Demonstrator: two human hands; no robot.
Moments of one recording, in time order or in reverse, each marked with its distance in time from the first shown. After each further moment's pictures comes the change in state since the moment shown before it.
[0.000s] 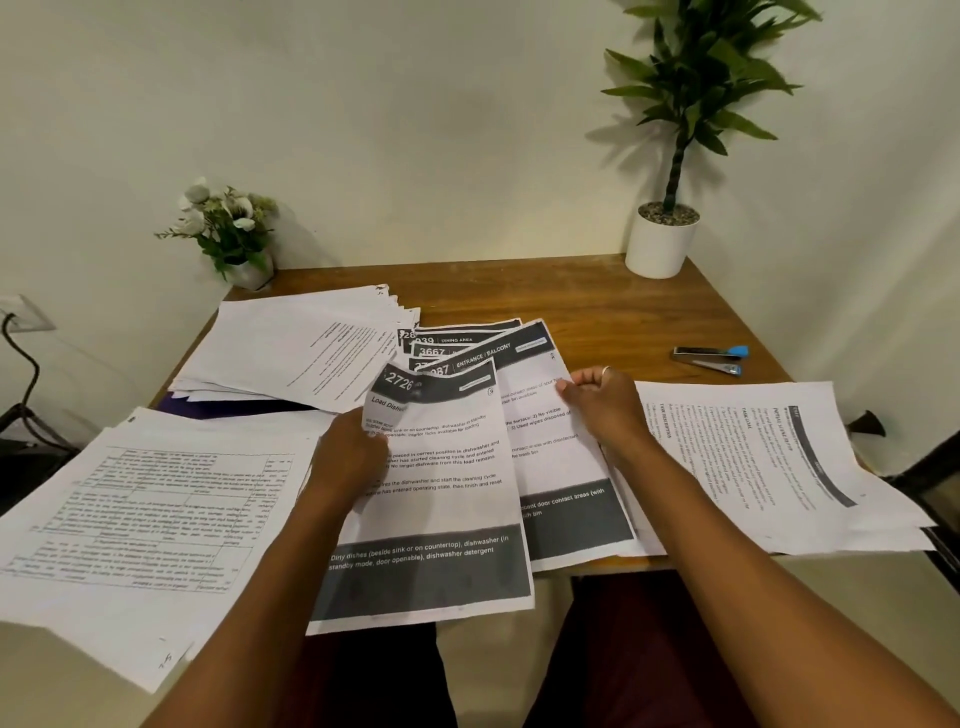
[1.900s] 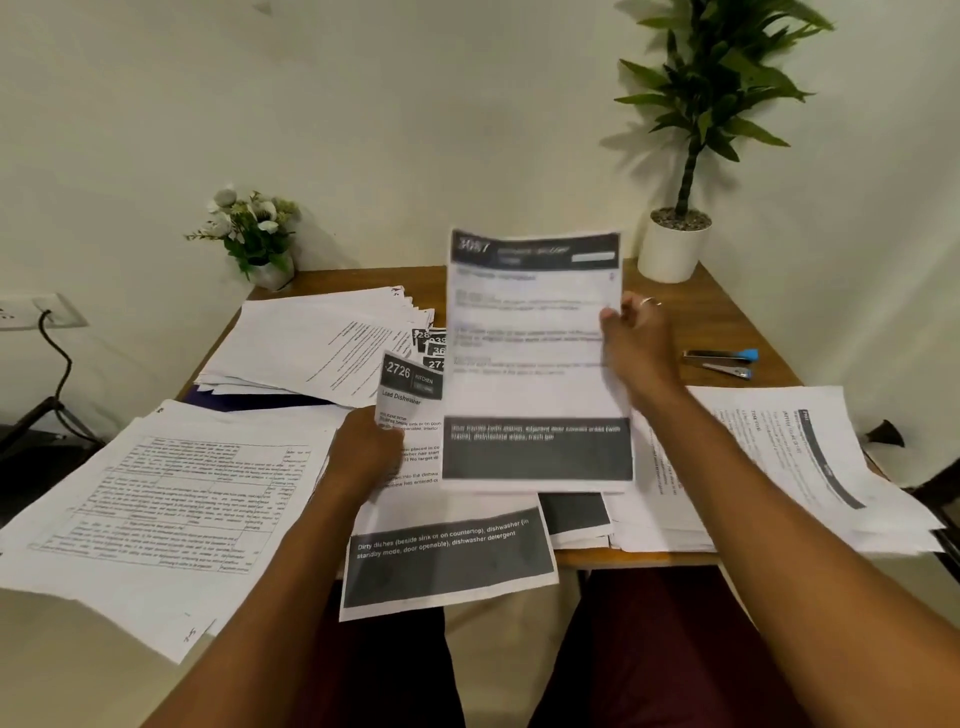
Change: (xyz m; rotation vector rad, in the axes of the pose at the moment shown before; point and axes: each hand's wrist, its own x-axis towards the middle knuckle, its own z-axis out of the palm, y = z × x) left_hand -0.008 0.001 -0.006 -0.170 -0.027 -0.107; right_hand 0.006 -0.067 -0.018 0.135 0.094 -0.208
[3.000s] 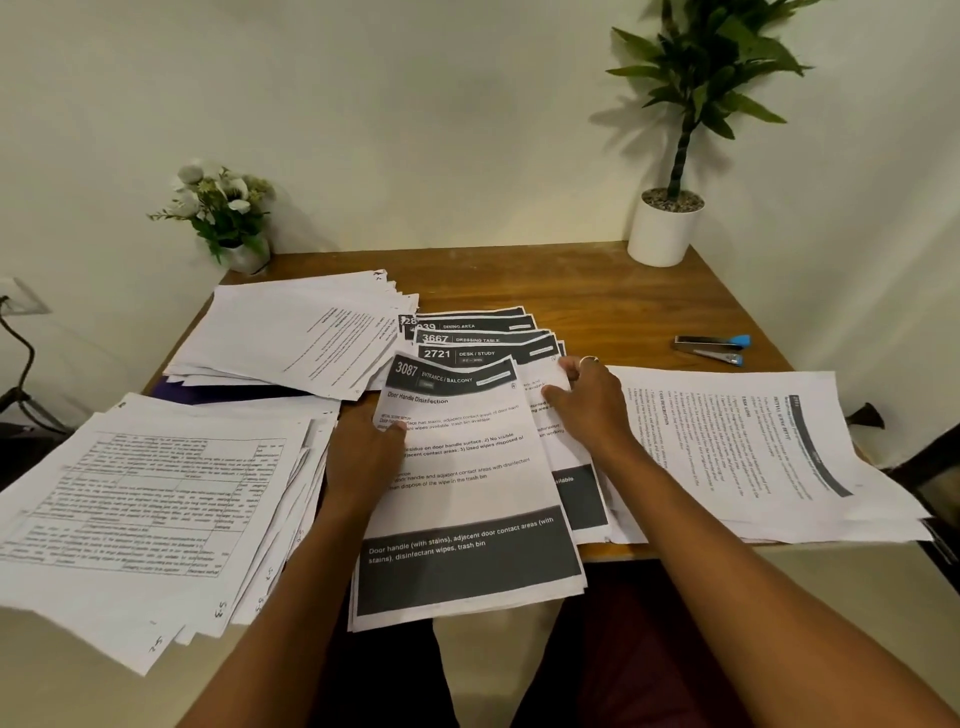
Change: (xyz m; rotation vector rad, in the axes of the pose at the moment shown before) left_hand -0.007 -0.005 0.030 0.032 0.120 0.170; right_hand -0.030 0.073 0.024 -0.521 -0.139 0.032
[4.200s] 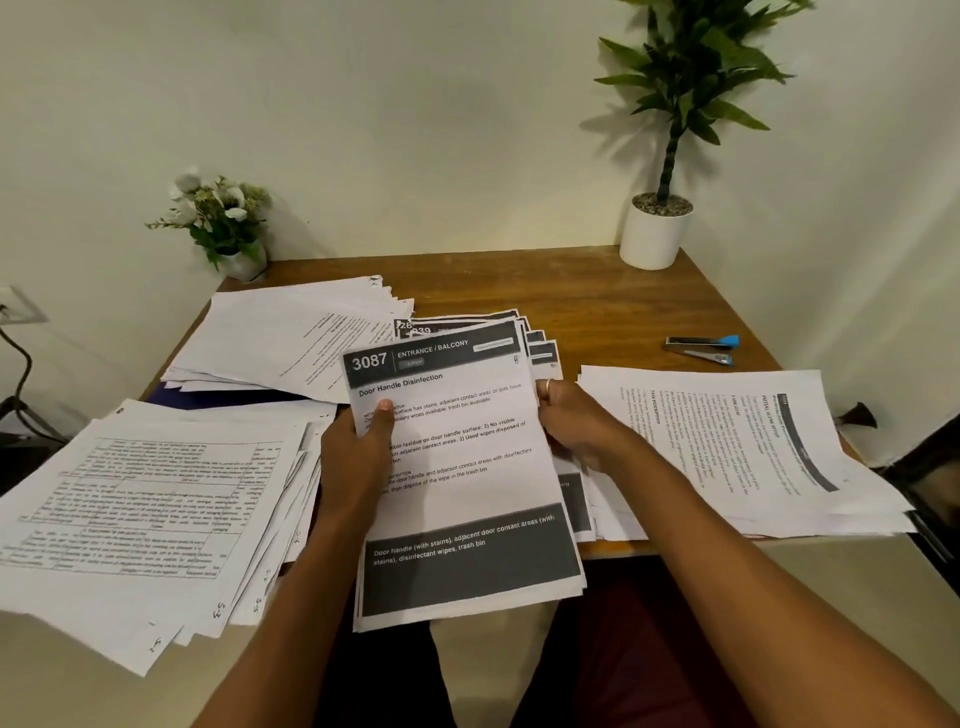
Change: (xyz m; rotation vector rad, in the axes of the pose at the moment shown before) left_hand -0.021 0.003 -0.002 -0.426 0.095 -0.069; right_hand -0.022 -0.014 -0.012 0.416 -0.549 0.172
